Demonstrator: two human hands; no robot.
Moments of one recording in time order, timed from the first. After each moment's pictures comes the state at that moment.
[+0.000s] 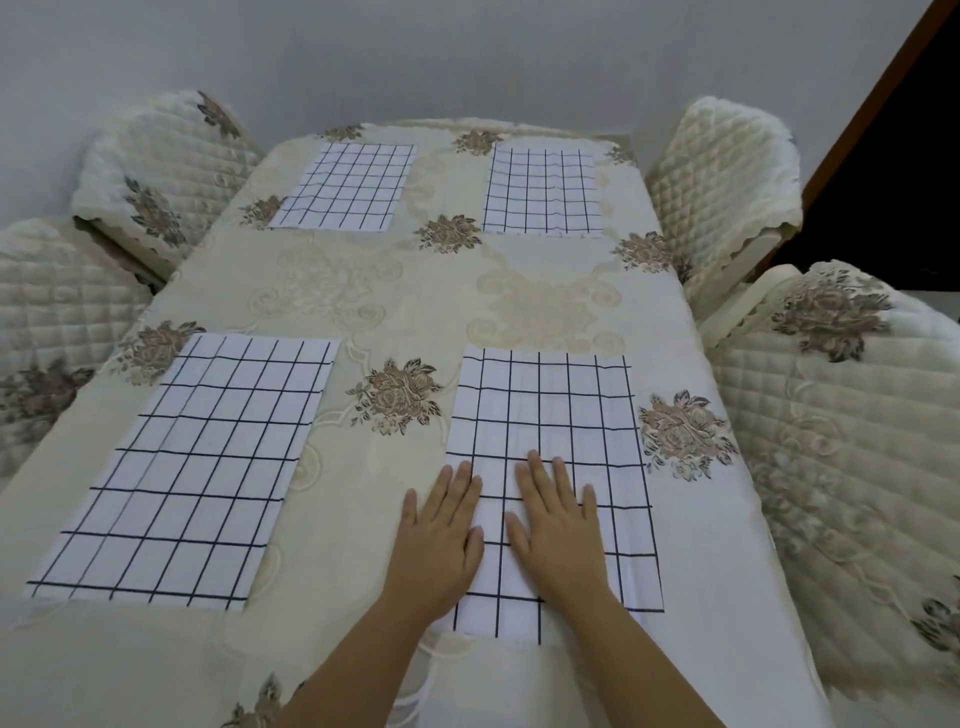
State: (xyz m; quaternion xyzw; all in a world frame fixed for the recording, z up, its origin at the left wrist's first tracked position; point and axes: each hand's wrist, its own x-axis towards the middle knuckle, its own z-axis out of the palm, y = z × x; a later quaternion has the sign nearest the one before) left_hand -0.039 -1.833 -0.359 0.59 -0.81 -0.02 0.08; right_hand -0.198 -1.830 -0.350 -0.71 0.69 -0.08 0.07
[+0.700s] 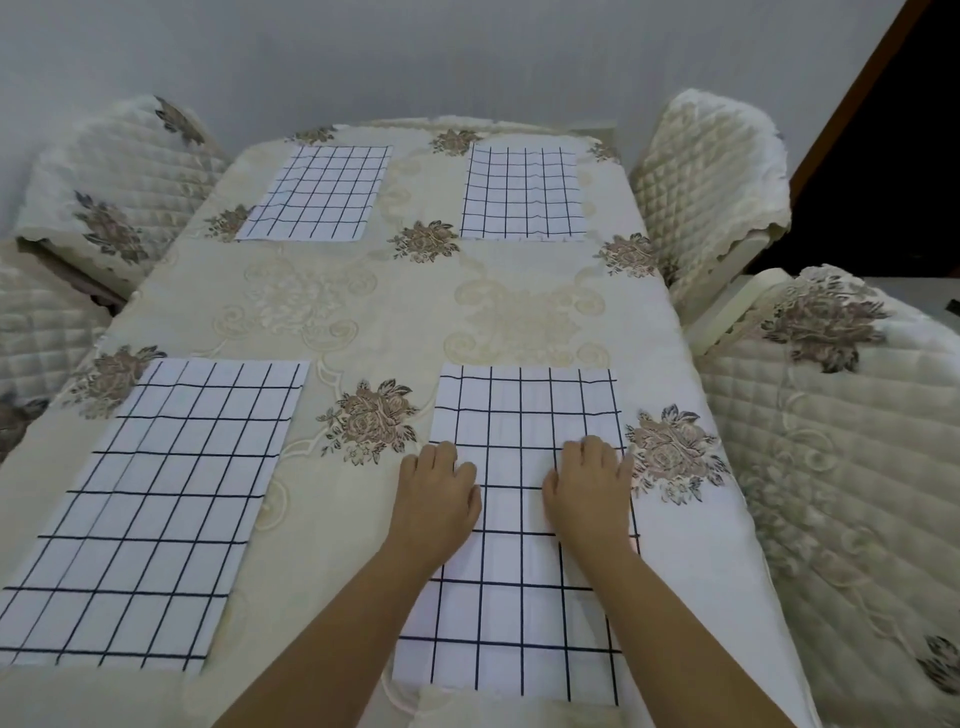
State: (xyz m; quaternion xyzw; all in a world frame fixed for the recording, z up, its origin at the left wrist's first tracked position) left_hand -0.069 -1.911 -0.338 0.54 -0.82 0.11 0.16; right_hand -0.240 -1.896 -0.327 -0.64 0.76 -0.12 -0.04
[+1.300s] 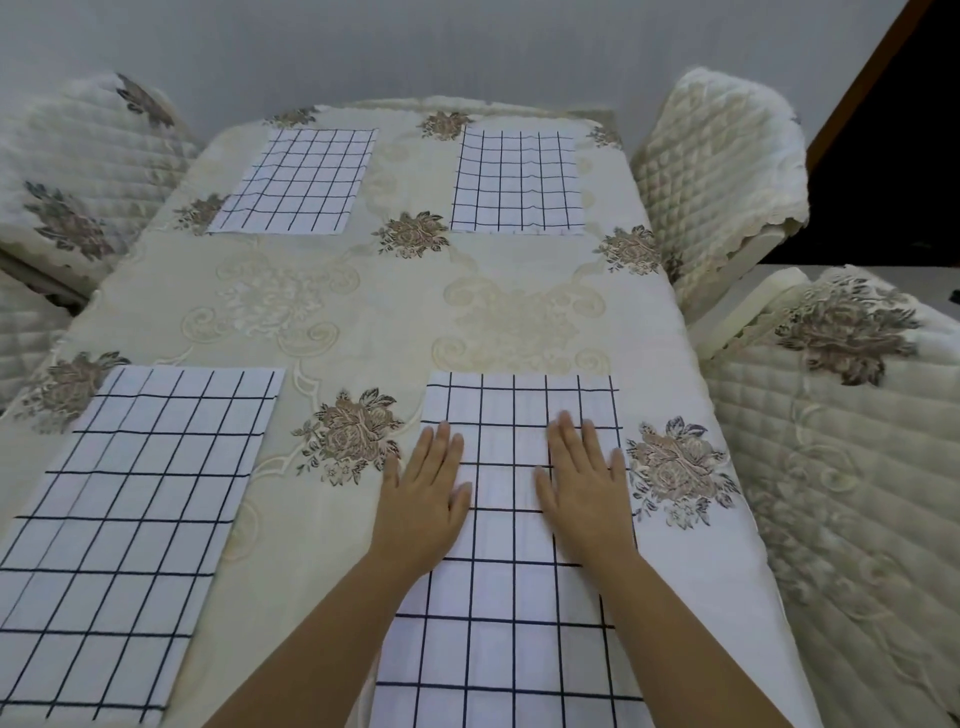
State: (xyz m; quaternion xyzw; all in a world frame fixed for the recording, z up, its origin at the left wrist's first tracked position) left_hand -0.067 -1.935 -0.357 0.59 -0.80 -0.03 0.05; right_hand -0.261 -1.921 -0.348 -0.69 0.71 -0.05 0.12
